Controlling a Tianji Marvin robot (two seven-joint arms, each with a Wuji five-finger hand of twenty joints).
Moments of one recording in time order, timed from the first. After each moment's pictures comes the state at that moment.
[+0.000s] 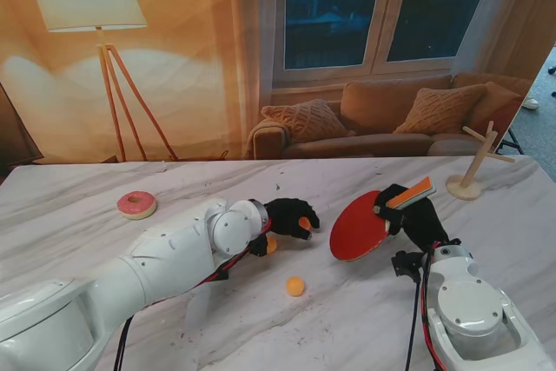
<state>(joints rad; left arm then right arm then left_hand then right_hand) 0.74 -1.38 -0.33 -0.80 0.26 -0.15 -0.13 -1.75 -1.19 1.48 -1.79 -0.01 0.05 -0.13 0.73 -0.36 0.73 -0.03 0.55 0.13 0.38 0.41 0.29 0.17 0.37 0.54 0.14 0.34 0.57 0.81 -0.01 0.22 1.24 0.93 0.64 -0.74 1.16 -0.27 0.80 -0.15 1.09 0.49 1.14 0.13 0.70 0.48 1.21 0.08 0.93 0.43 0.61 0.12 1.49 0.57</state>
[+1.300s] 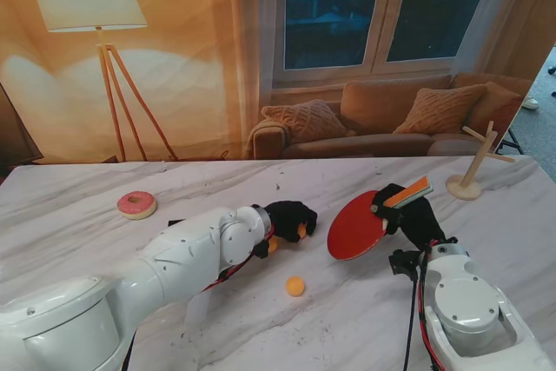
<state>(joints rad) 0.72 -1.49 -0.26 -0.58 0.38 -0.28 0.06 -1.73 -1.19 1.47 -1.78 0.00 0.06 -0.13 0.93 -0.69 0.98 -0.21 0.57 0.09 1.00 0.54 0.54 0.25 0.67 0.94 0.65 0.29 0.99 1.05 0.72 0.16 1.58 0.58 0.64 -0.74 1.16 -0.27 0.80 -0.15 1.09 0.49 1.14 0.13 0.70 0.49 1.21 0.08 0.94 0.43 0.61 0.12 1.49 0.57</state>
